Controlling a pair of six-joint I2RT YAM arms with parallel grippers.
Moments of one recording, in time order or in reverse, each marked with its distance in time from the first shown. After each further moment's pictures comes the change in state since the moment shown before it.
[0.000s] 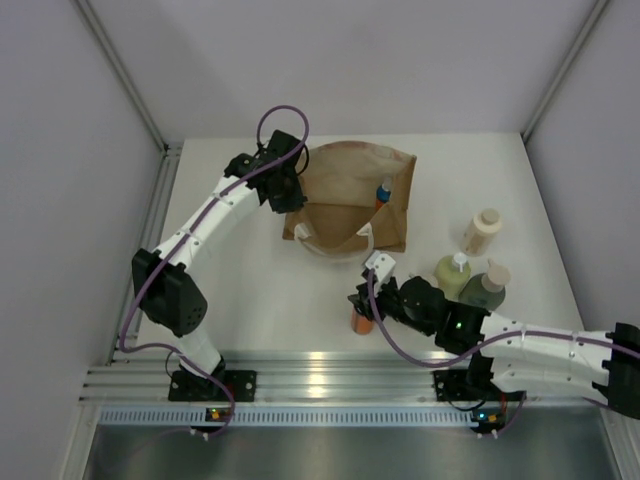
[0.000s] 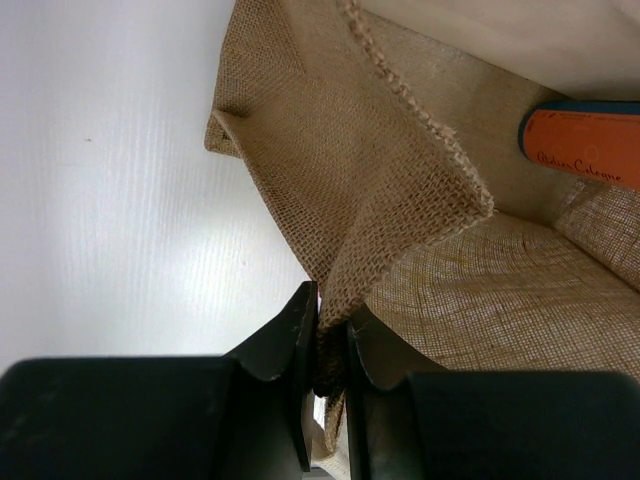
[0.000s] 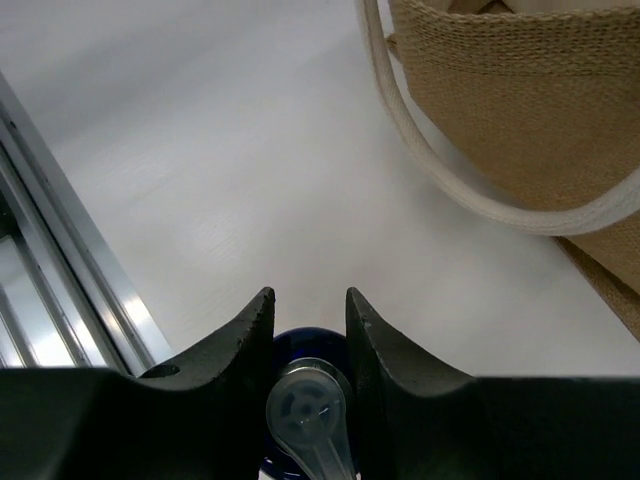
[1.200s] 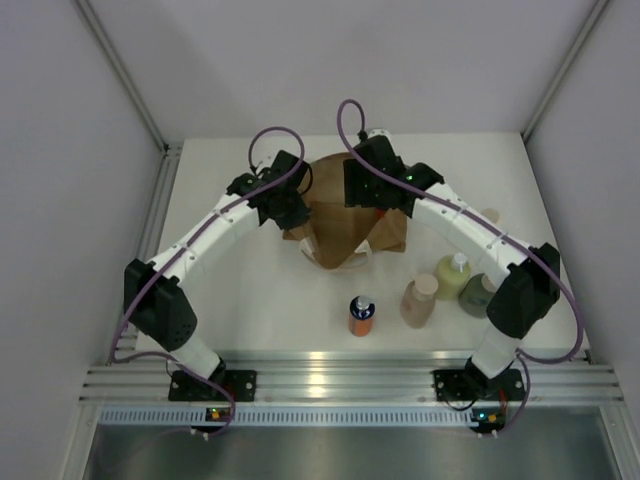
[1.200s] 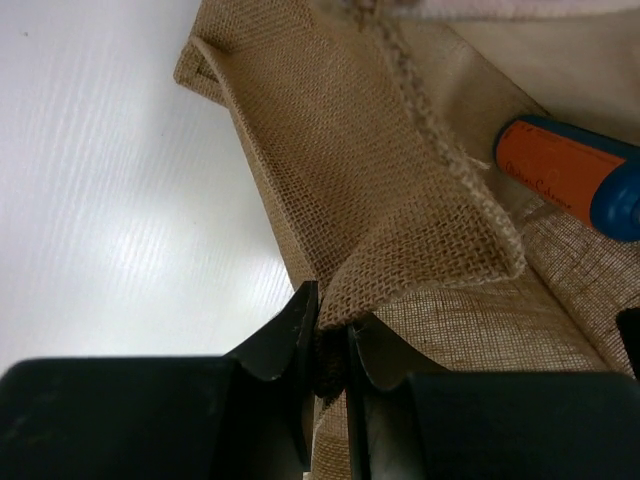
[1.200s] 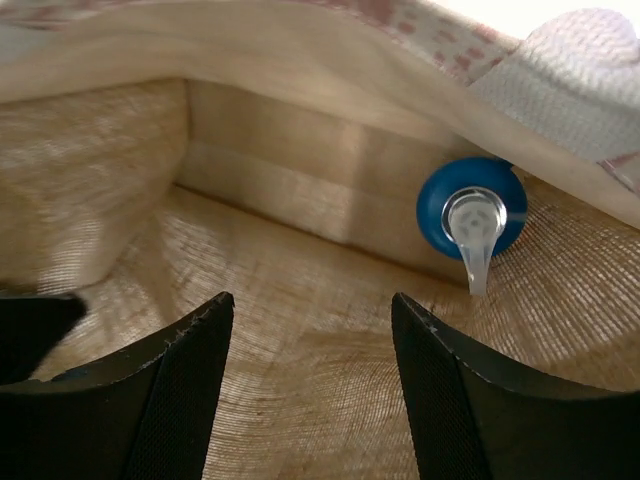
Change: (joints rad) left arm -0.057 -0.081 -0.166 0.070 -0.035 -0.258; right arm -0.441 0.782 1.205 -0.846 0.069 0.344
